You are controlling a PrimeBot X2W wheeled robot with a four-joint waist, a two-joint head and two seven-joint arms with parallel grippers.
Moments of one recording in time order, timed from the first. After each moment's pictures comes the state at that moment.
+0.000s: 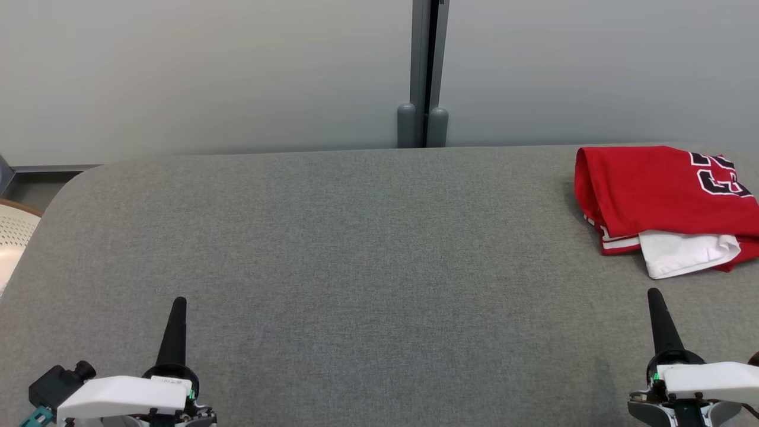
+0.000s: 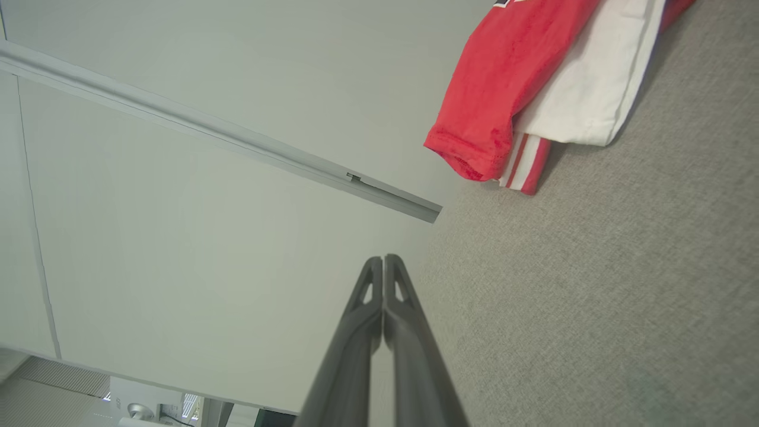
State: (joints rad) left arm 0.00 0.08 -0.01 0.18 -1.27 -0.09 -0.03; right arm -0.04 -0.07 -0.02 0.24 1.24 0.13 -0.02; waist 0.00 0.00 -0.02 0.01
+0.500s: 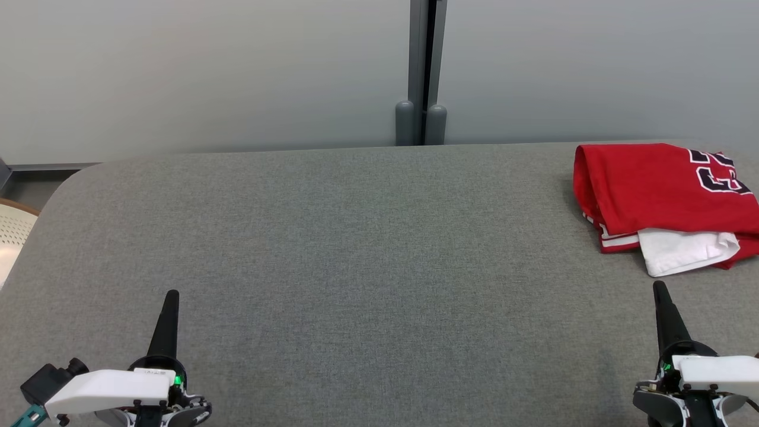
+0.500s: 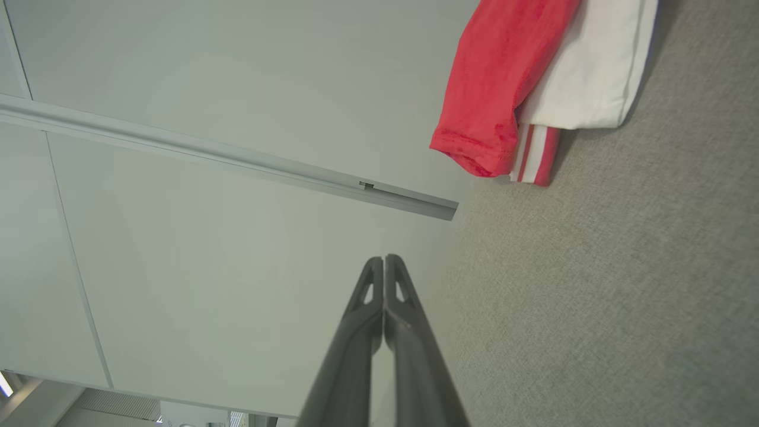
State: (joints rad) left arm -0.03 0.08 0.02 0.21 -1.40 -0.10 0.01; right arm -0.06 -0.07 -0.04 0.24 1.38 0.13 0.02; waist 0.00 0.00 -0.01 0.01
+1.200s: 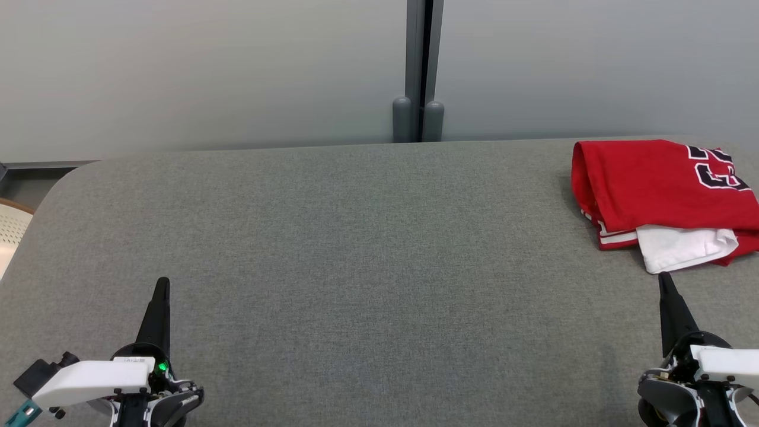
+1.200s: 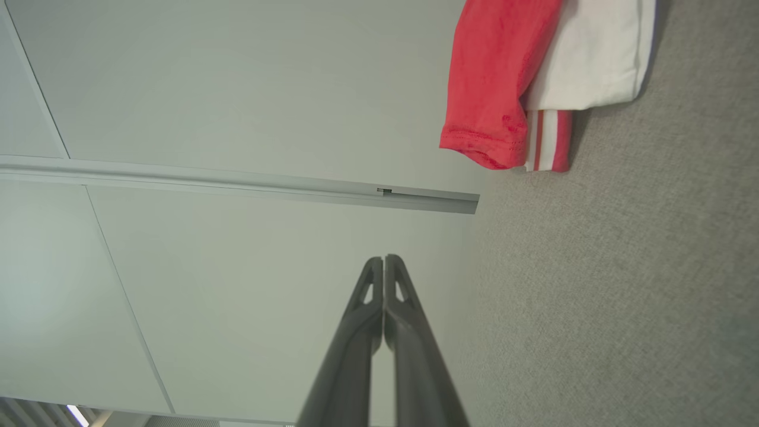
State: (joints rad) left arm -0.07 0.08 0.05 0.23 -1.56 -0.12 0.05; right arm -0.08 -0.07 -0.07 0.24 1.54 0.13 0.06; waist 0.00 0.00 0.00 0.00
